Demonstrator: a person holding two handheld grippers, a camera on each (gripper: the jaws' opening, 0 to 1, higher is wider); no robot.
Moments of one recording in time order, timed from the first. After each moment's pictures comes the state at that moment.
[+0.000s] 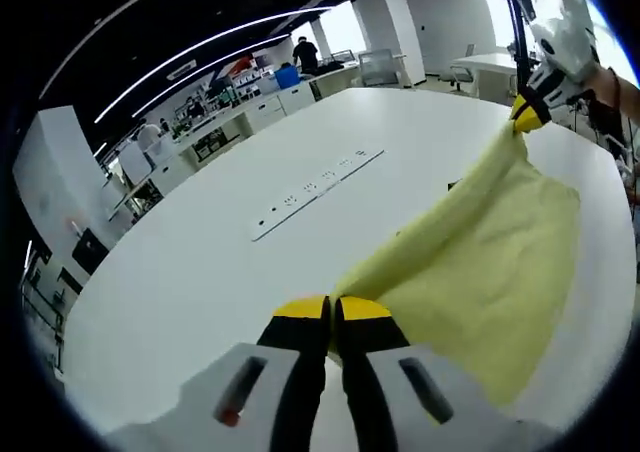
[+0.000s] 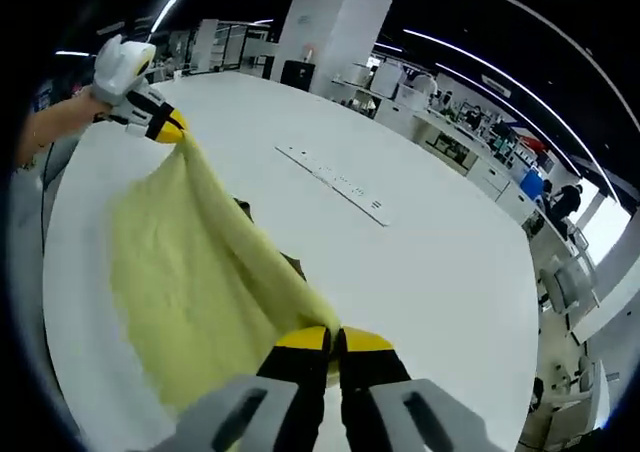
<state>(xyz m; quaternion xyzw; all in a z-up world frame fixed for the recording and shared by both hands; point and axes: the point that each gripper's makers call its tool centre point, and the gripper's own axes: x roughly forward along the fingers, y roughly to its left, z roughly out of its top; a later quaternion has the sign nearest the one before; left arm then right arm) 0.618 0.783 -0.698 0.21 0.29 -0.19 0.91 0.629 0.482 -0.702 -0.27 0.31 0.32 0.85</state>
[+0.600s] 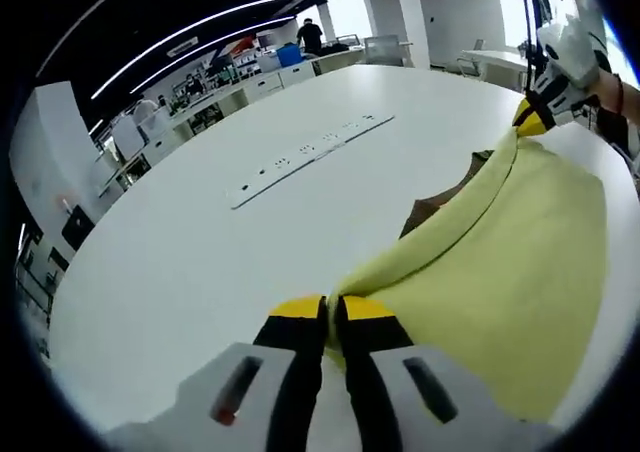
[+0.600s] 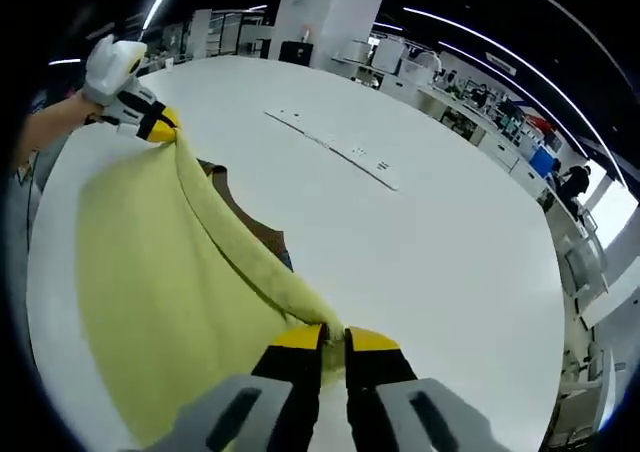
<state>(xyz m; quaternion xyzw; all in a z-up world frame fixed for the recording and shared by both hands) 0.640 0.789 -0.754 0.19 0.32 -0.19 0.91 0.659 0.477 -0.759 -0.26 0.36 0.30 0.84</state>
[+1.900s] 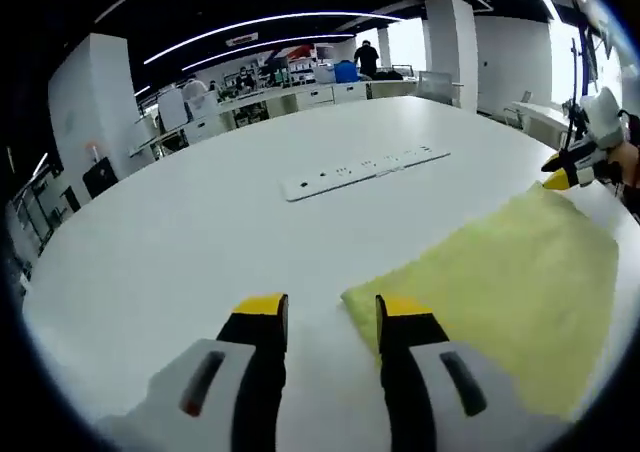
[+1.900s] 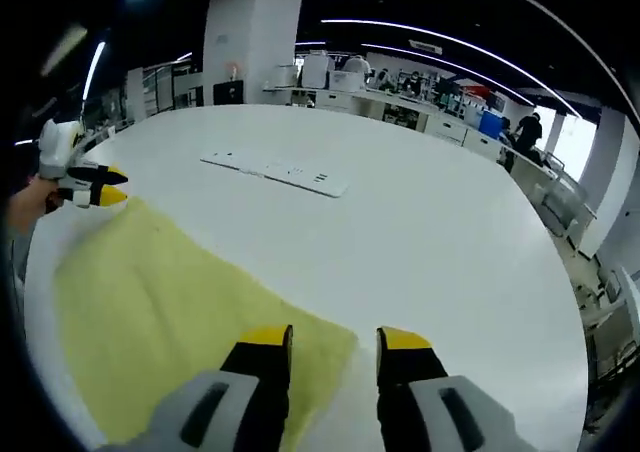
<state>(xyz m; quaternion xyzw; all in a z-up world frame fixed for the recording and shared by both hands) 0.640 0.834 -0.733 0.07 0.28 -0.10 0.95 0.672 0.470 -0.745 -0.11 0.34 0.23 0.90</state>
